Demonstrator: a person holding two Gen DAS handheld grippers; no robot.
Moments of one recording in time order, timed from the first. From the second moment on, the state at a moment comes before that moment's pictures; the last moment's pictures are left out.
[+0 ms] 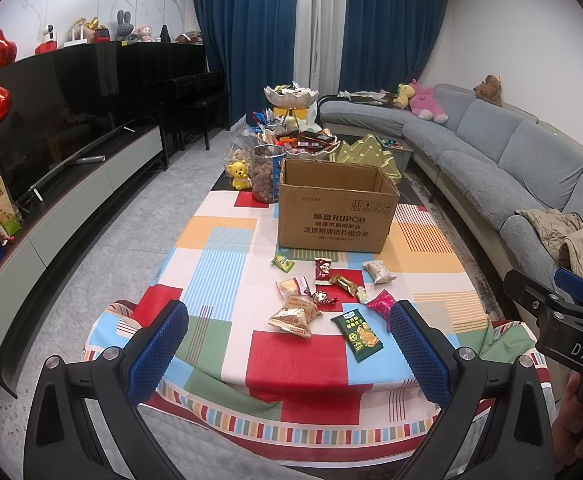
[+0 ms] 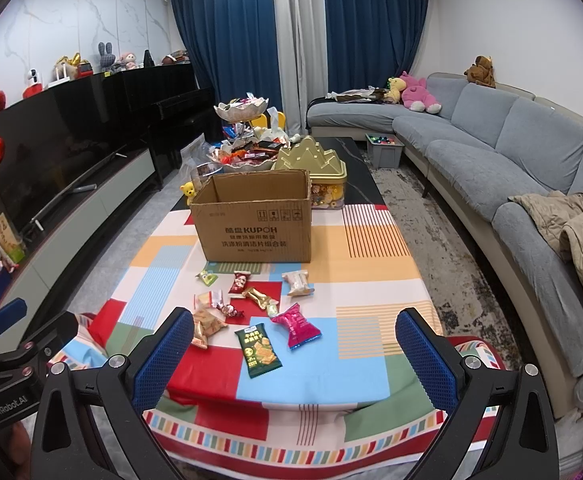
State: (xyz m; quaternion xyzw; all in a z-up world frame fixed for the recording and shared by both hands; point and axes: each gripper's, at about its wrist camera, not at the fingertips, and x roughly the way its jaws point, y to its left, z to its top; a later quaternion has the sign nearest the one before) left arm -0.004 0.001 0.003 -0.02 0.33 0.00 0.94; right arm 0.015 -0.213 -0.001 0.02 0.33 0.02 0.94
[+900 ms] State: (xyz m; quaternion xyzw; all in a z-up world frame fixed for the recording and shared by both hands) left arm -0.005 0.001 0.002 -0.02 0.34 0.00 0.94; right arm 0.016 -0.212 0.002 0.02 0.33 0.02 0.94
